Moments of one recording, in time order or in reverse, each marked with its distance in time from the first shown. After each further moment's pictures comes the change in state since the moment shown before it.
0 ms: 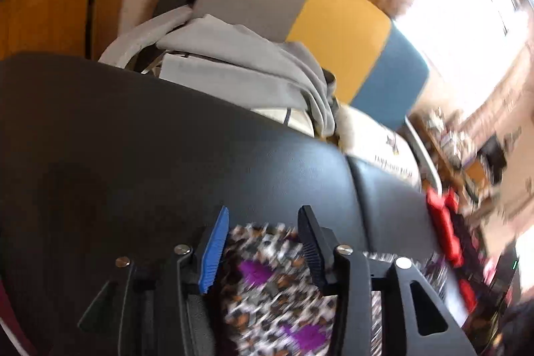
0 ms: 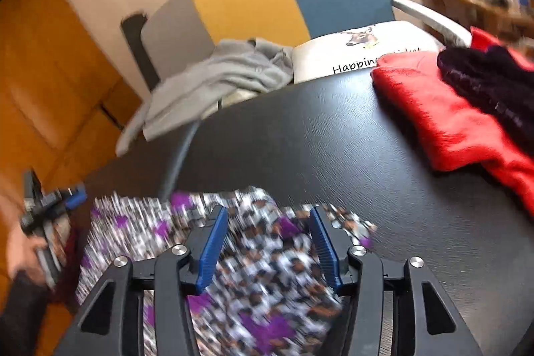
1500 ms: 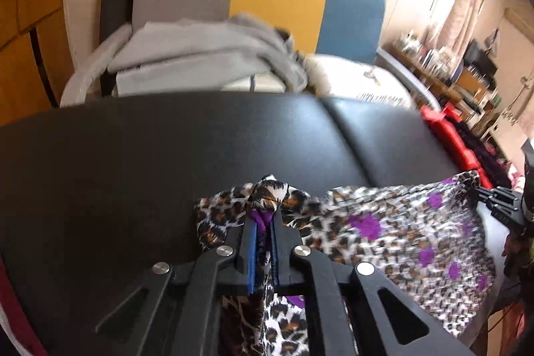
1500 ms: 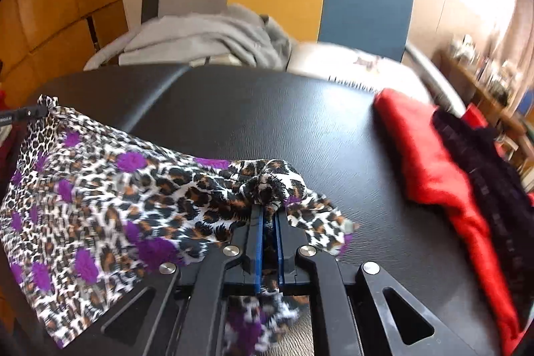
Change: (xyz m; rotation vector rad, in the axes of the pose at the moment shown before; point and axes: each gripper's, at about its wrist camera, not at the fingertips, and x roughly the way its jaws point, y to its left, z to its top) left arm 0.005 -0.047 -0.014 0.288 0.033 -0.006; right arm 0.004 0.043 -0.024 -0.354 0.040 -0.271
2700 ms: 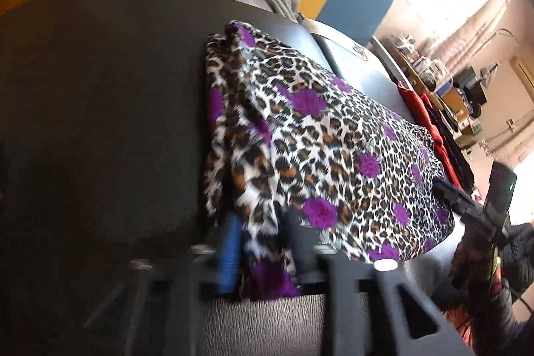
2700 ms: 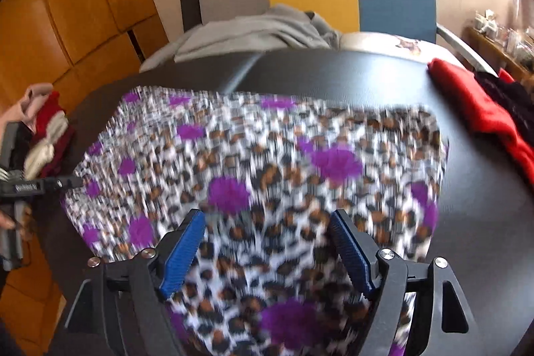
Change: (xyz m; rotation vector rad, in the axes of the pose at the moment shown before) left arm -0.045 0.015 -0.126 -0.233 0.172 -0.117; right arm -0.040 0.080 -0.076 0.087 0.005 0.215
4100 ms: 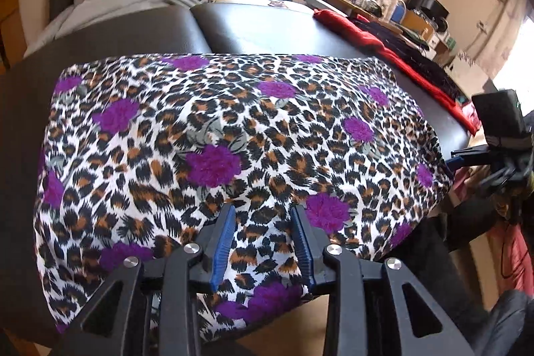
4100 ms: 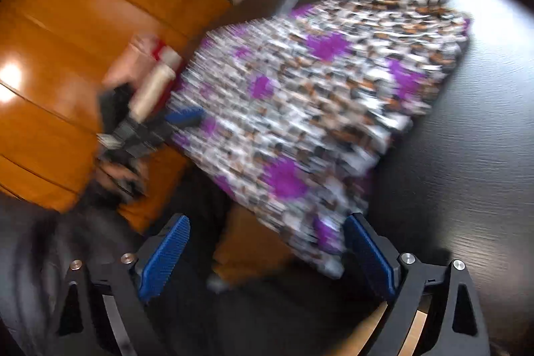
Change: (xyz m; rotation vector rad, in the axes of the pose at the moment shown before) left arm 0.013 -0.149 -0.110 0.365 0.045 0.011; right arm -0.079 -0.068 -0.102 0.033 0.367 0.549
